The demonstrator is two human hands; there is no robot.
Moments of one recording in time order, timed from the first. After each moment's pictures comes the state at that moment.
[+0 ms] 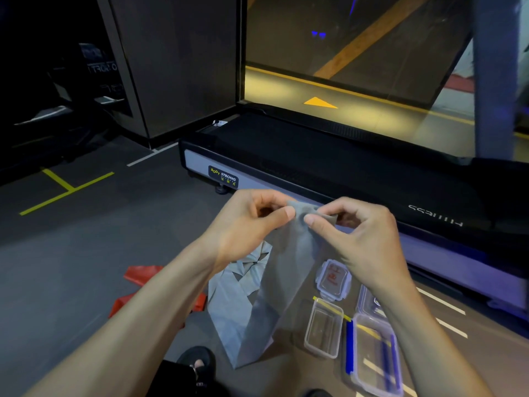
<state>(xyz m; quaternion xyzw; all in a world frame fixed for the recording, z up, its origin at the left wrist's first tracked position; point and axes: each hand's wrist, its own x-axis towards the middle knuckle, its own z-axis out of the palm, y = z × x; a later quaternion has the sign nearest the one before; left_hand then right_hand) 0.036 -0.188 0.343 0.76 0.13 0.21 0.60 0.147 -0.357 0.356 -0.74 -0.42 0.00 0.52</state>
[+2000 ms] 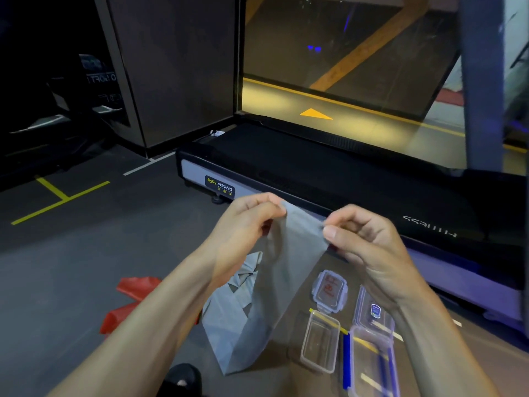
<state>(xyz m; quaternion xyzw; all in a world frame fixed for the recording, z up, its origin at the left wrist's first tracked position) 0.037 -0.201 0.367 0.64 0.14 0.22 0.72 0.161 -0.368 0.361 -0.58 -0.38 0.25 0.68</state>
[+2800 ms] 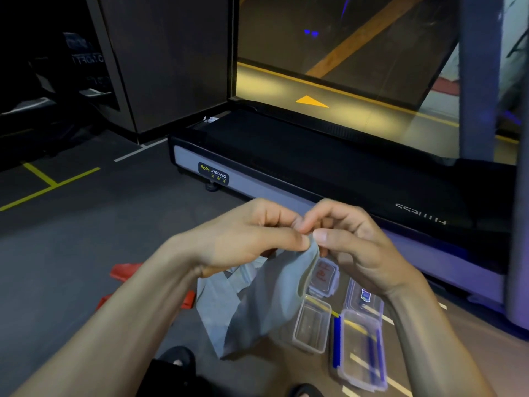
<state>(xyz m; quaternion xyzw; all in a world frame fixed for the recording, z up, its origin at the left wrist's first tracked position) 0.018 -0.207 0.373 0.77 0.01 0.00 0.64 0.154 -0.372 0.363 -0.52 -0.48 0.36 0.61</state>
